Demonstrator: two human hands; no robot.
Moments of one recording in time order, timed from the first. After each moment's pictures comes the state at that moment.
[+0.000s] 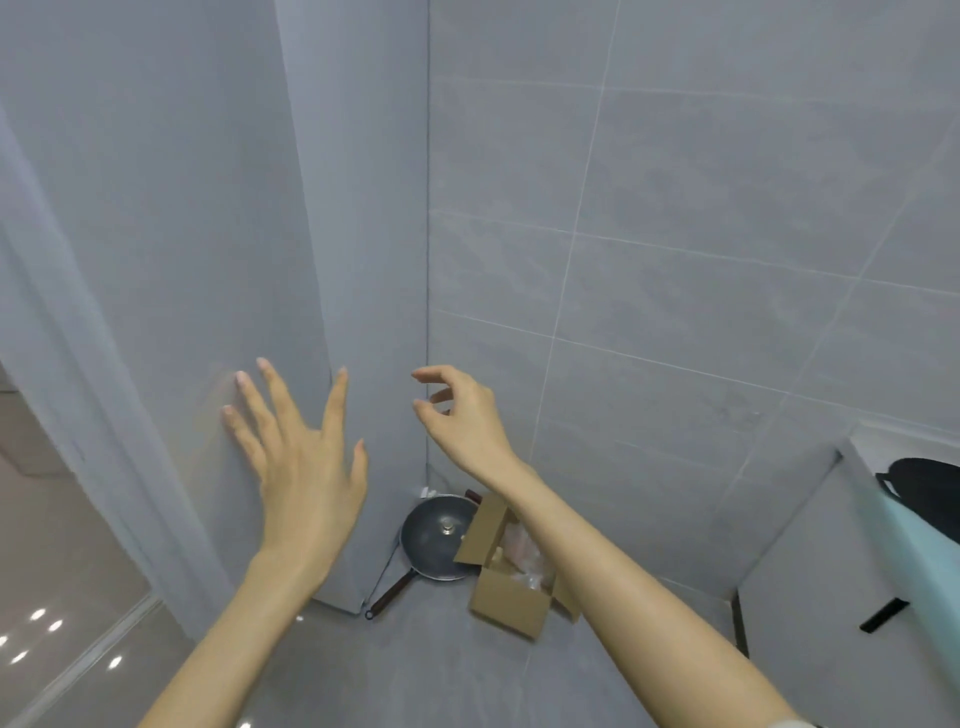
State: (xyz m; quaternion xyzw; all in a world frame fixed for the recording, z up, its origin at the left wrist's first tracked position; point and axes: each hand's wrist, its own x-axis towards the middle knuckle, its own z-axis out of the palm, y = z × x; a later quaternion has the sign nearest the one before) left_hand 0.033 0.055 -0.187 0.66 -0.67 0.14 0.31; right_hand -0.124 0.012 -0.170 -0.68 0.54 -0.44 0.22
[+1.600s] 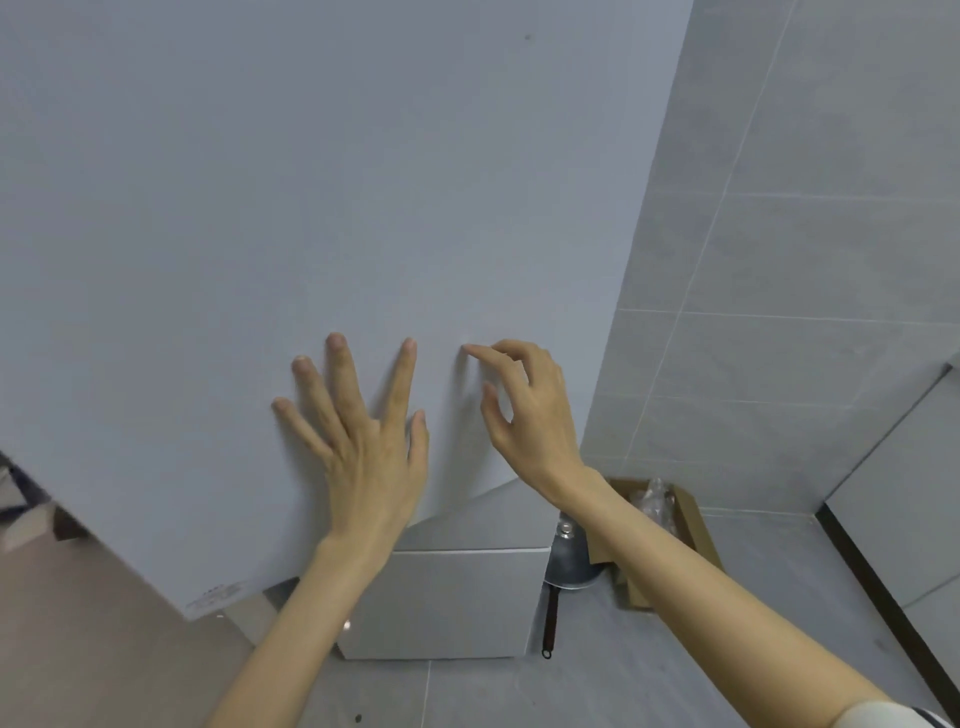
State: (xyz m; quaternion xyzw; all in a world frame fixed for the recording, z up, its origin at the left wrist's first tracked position) left_hand 0.424 -0.324 -0.211 0.50 -0.76 0.15 0.39; right_hand 0.261 -0.300 -0.209 -0.64 0.58 -0.46 -0.21
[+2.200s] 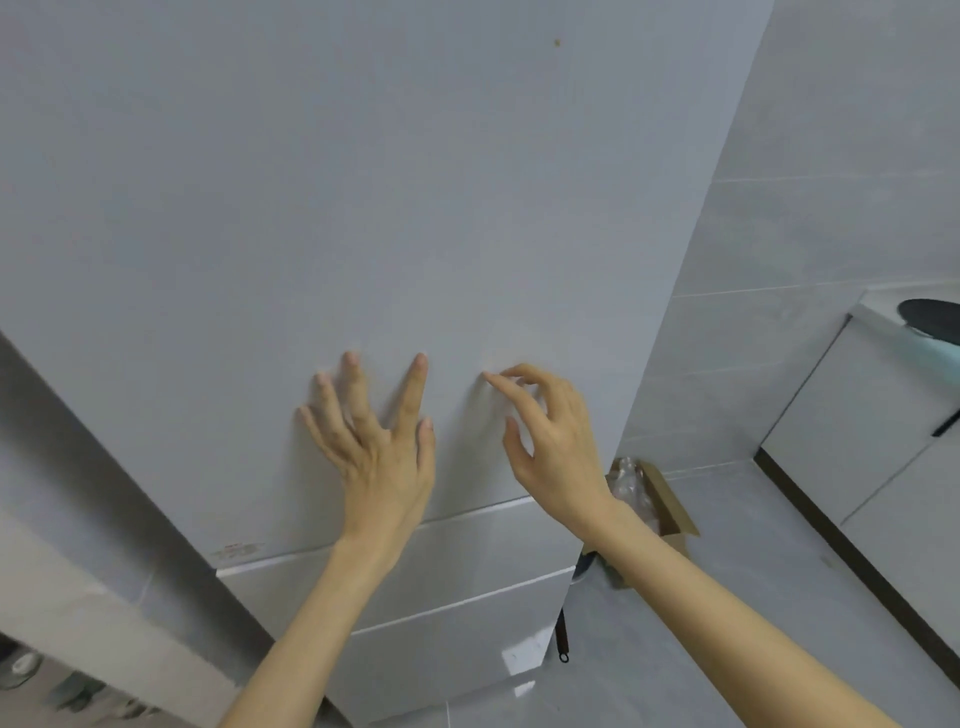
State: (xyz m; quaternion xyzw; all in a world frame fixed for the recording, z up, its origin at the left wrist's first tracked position) left_hand 0.430 -0.464 -0.230 0.40 -0.81 0.10 0.41; right_hand 0.287 -0.362 -0.217 -0.57 0.69 -0.38 -0.24
